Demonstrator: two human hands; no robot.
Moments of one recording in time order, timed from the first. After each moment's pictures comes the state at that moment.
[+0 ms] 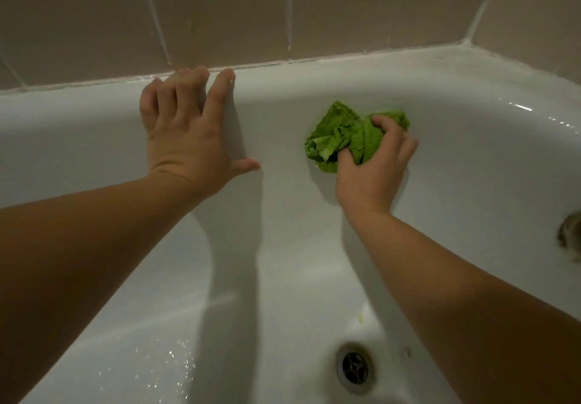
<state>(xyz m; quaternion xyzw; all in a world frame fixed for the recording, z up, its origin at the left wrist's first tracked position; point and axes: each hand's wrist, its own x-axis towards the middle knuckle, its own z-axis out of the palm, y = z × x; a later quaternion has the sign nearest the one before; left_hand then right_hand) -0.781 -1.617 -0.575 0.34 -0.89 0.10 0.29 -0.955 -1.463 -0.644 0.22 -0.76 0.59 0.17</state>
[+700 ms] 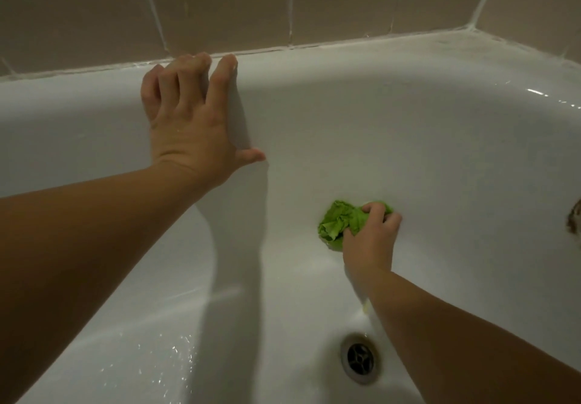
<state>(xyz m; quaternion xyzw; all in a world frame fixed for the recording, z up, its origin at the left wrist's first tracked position) -0.785 -1.615 -0.576 0.33 -0.89 0.09 0.29 -0.943 -1.413 -0.782 0.19 -0.89 0.40 0.05</state>
